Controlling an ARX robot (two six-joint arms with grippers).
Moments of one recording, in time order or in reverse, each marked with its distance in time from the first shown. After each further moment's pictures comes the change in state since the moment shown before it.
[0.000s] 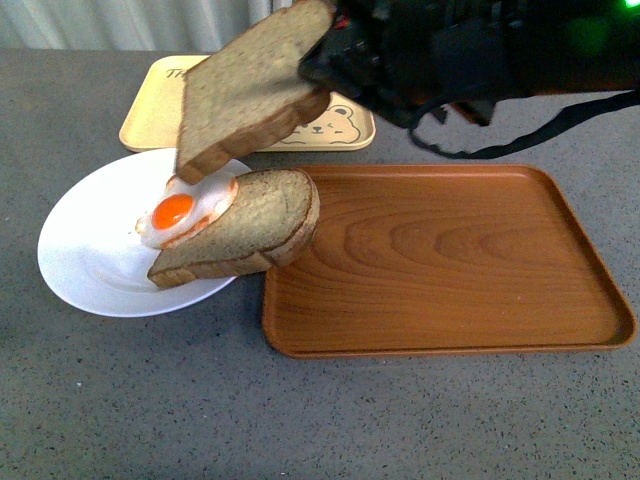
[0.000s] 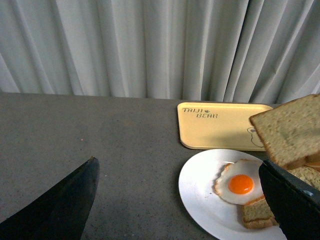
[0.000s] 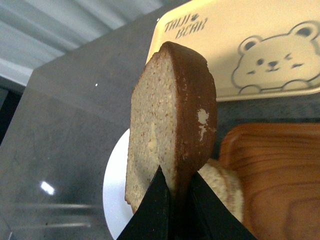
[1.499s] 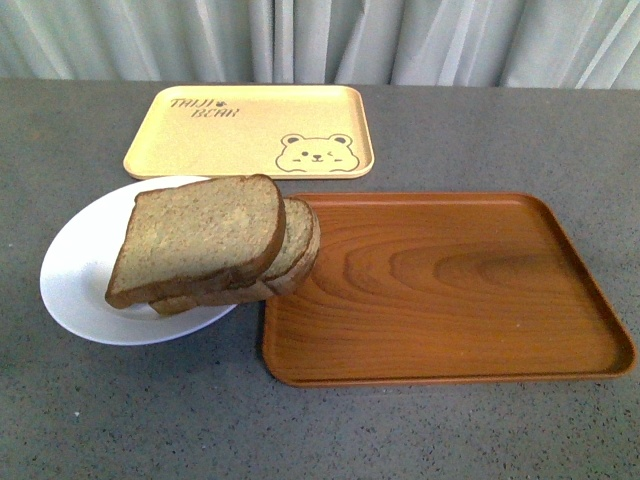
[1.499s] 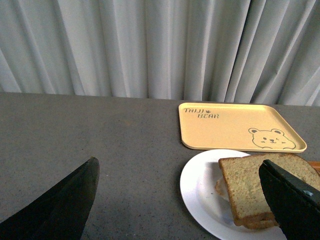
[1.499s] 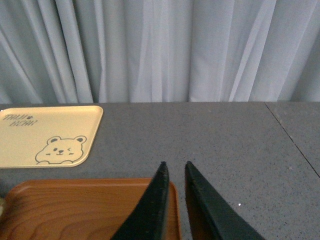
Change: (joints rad) left arm 0.000 0.000 0.000 0.000 0.000 0.000; right arm -0.387 -0.799 -0.709 0.280 0.300 -0.621
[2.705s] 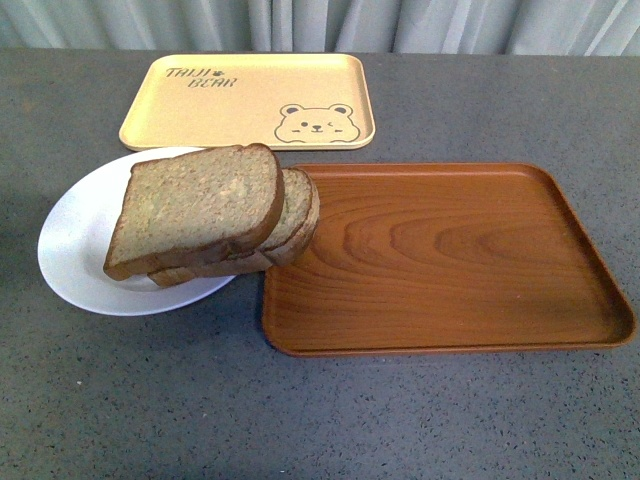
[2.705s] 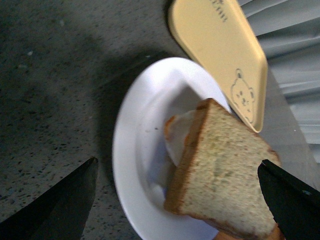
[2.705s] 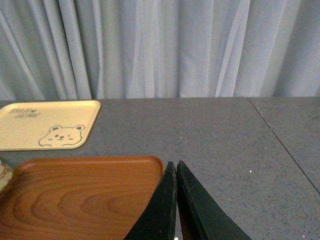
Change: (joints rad) left arm 0.068 1.625 0.325 0.790 0.320 -0.805; right arm -0.127 -0.672 -0.214 -0.422 -0.119 -0.014
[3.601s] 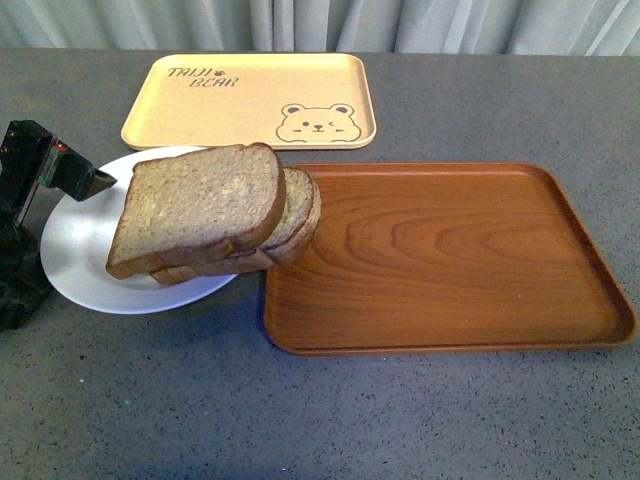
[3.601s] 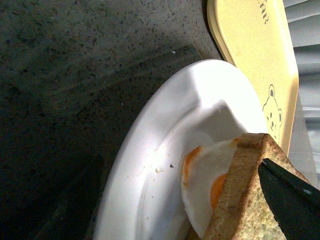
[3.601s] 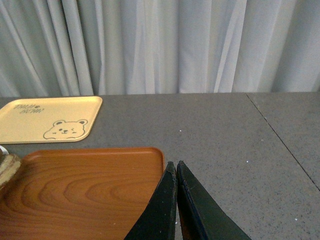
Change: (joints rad) left arm -0.131 0.433 0.229 0.153 -0.110 -0.214; right arm 0.000 -0.341 0.001 -0.347 0.000 0.000
